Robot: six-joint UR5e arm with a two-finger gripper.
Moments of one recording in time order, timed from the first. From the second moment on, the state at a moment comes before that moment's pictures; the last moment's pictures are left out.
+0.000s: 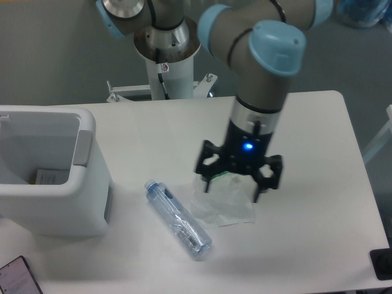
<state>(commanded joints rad) 2.60 -1.96 -1.33 -1.17 1.35 0.75</state>
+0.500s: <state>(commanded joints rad) 2.79 -2.06 -1.33 -1.14 1.43 1.18</state>
